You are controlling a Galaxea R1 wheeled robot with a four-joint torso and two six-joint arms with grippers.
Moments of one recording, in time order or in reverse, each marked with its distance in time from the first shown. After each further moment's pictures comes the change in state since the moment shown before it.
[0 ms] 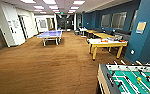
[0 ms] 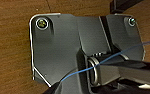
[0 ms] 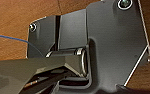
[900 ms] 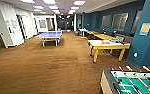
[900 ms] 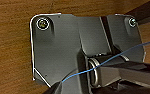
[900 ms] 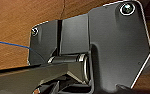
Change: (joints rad) left arm -0.021 -0.001 0.000 -0.001 -0.009 -0.003; right arm 0.022 0.003 0.000 -0.001 0.005 0.000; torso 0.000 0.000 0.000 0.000
